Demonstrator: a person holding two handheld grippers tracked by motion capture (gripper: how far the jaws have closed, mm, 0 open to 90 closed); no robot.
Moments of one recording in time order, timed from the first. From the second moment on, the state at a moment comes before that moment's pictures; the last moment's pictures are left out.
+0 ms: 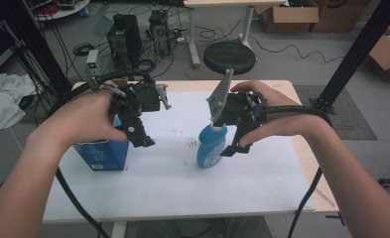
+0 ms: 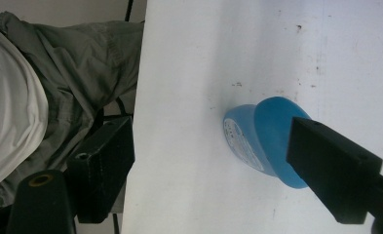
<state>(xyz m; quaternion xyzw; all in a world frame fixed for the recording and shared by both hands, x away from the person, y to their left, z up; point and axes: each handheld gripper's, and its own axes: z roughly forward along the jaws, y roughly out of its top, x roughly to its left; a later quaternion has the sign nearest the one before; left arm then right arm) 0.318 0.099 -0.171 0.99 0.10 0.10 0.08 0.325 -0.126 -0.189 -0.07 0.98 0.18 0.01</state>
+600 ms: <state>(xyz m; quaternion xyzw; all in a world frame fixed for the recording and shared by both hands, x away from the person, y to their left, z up) 0.330 0.094 -0.178 0.98 0.11 0.10 0.09 0.337 -0.140 -0.193 -0.07 0.98 0.20 0.00</state>
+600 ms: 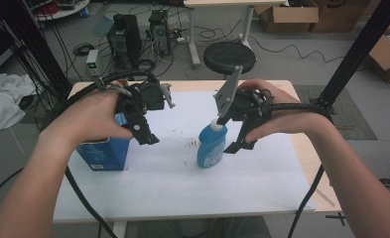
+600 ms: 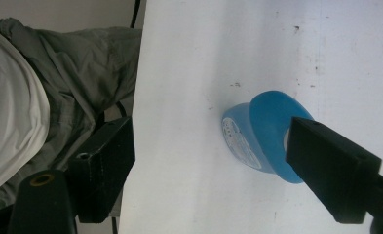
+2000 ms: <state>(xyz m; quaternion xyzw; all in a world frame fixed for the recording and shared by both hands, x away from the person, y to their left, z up) 0.335 0.075 -0.239 0.97 0.11 0.10 0.21 0.344 -0.162 -0.186 -0.05 0.97 0.24 0.00</state>
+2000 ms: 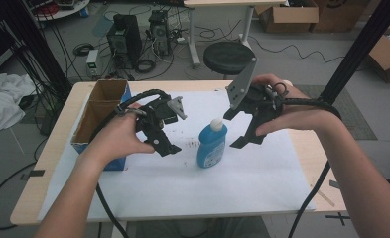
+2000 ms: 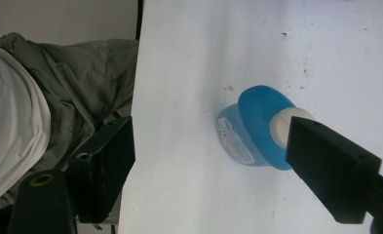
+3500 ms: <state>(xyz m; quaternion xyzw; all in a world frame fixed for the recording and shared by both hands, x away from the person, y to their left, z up) 0.367 0.025 -0.318 0.94 0.13 0.05 0.30 0.341 -0.167 -0.185 -0.05 0.97 0.24 0.01</state>
